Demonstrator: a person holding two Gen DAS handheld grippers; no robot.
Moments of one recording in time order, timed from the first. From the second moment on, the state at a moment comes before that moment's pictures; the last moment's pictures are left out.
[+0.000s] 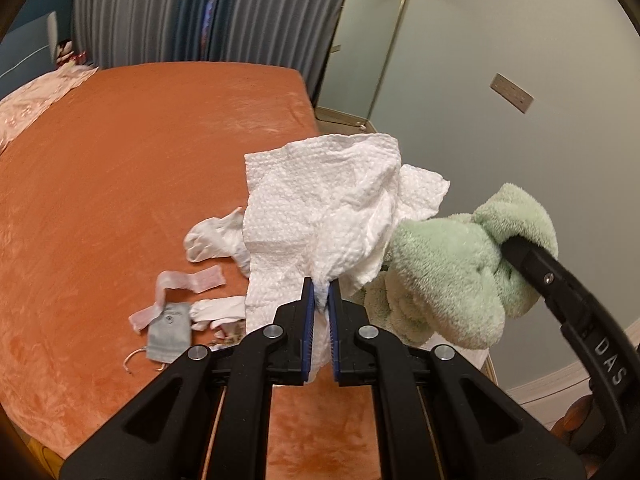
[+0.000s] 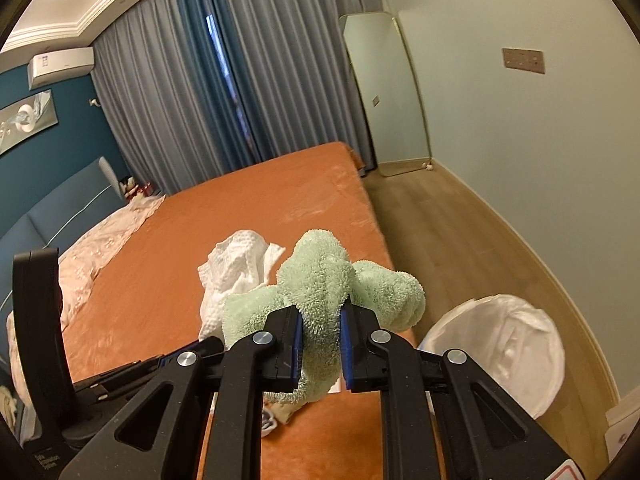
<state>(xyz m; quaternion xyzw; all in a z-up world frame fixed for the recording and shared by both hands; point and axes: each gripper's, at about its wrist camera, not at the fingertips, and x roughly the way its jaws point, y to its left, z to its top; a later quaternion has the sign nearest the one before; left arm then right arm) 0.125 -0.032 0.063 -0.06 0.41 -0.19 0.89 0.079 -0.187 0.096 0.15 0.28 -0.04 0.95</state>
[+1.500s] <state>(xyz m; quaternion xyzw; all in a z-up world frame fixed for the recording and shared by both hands) 0.146 -0.215 -0.007 0.02 0.48 -0.26 0.84 0.059 -0.349 0.017 0.19 0.33 -0.18 0.91</state>
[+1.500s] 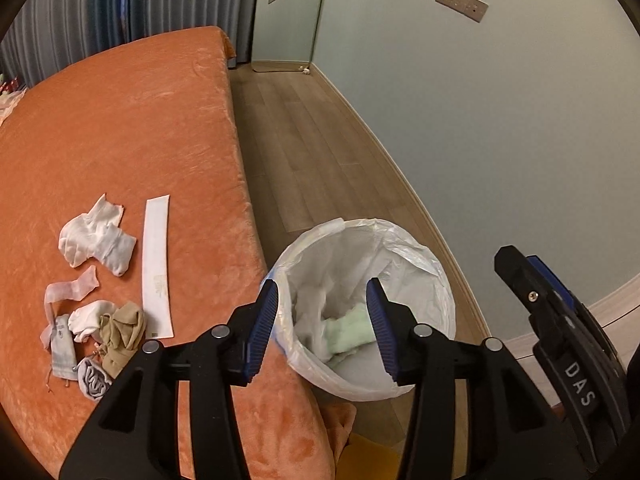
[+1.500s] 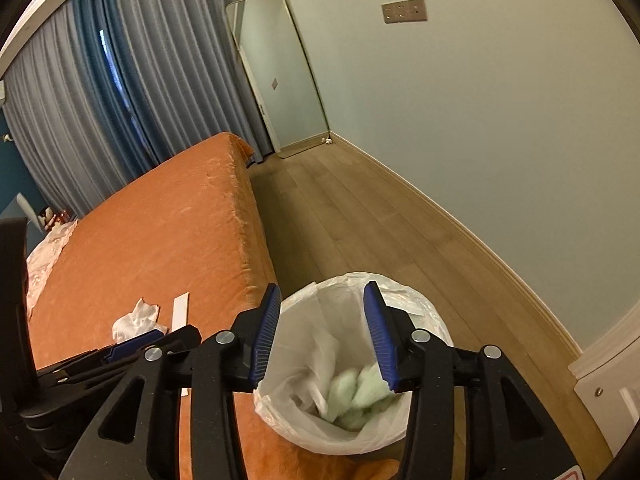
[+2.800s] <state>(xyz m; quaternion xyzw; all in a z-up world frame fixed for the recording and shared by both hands) 0.152 0.000 -0.018 -0.07 0.48 -0.12 0.87 0.085 -0.164 0.001 0.11 0.39 -0.05 0.91</state>
